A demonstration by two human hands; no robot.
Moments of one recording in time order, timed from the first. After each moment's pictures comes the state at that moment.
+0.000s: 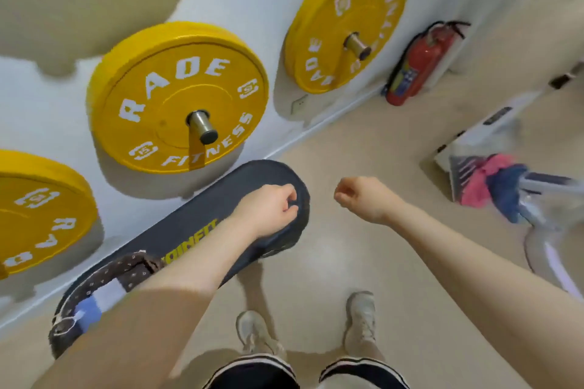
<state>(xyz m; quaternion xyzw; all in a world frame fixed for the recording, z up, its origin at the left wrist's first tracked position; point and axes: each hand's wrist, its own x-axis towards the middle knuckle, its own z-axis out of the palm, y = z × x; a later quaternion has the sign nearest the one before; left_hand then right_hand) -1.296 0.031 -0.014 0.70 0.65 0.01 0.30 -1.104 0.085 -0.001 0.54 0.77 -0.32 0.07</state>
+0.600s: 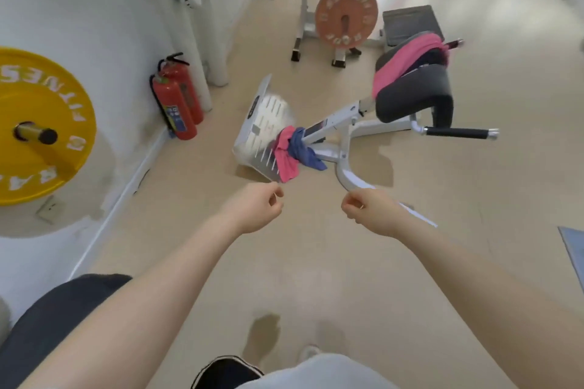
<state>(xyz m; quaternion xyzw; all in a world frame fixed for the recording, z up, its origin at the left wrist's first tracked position) -0.785 0.049 0.030 0.88 0.37 -0.02 0.29 -0.598 -0.081 0.051 0.80 0.50 -0.31 -0.10</state>
